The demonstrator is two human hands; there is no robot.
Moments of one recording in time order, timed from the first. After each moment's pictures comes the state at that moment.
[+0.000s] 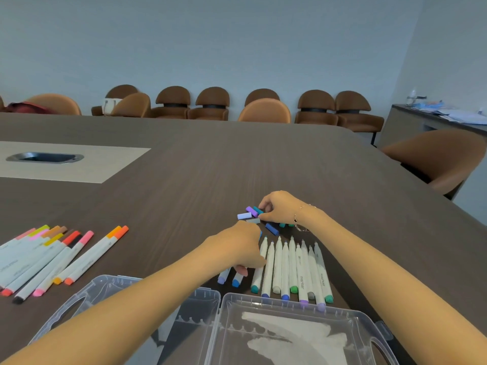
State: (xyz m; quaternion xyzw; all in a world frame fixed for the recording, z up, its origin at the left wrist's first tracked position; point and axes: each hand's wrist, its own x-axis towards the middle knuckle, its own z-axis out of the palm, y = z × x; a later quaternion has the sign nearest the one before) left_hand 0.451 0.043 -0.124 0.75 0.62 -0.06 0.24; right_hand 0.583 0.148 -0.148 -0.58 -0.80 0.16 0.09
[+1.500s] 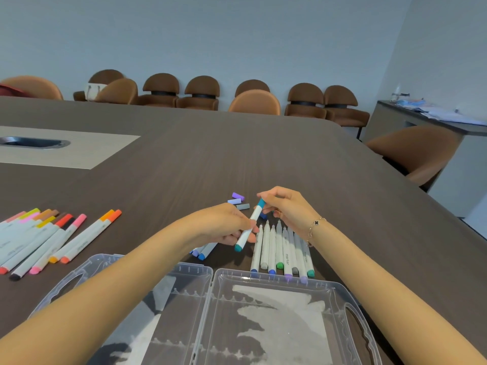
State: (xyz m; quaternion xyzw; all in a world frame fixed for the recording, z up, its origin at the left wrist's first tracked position) left_hand 0.435 0.023 -0.105 0.62 0.59 0.13 0.50; right_hand 0.593 0.062 -0.144 -0.55 -0.59 0.42 0.42
